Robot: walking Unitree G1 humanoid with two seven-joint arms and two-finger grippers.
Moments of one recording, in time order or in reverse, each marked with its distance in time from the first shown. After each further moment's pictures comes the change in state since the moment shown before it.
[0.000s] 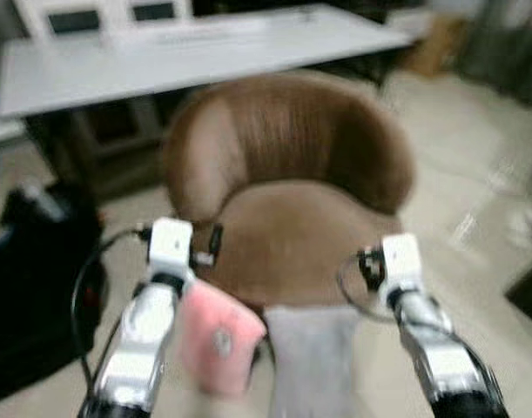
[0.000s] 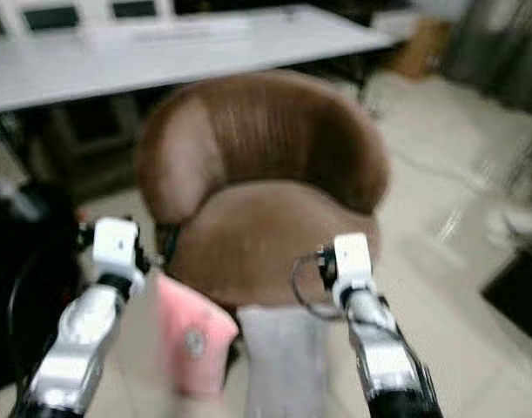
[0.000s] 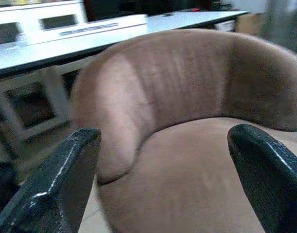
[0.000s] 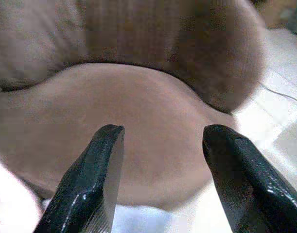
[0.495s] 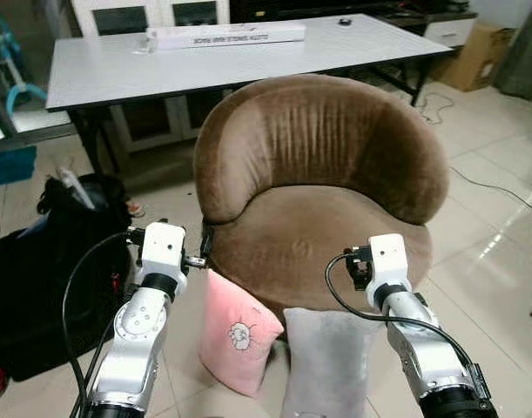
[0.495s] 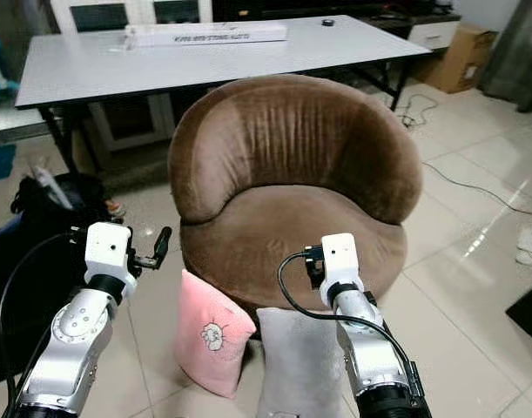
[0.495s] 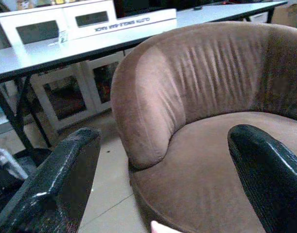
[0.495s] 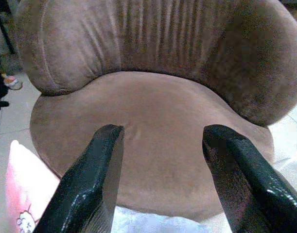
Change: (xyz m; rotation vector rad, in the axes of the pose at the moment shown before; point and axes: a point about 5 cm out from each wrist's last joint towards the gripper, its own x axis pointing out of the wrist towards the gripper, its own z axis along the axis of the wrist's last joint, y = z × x) left arm -0.003 0.005 -0.004 0.022 0.014 0.015; right arm 0.001 0.008 0.002 0.010 -0.007 0.022
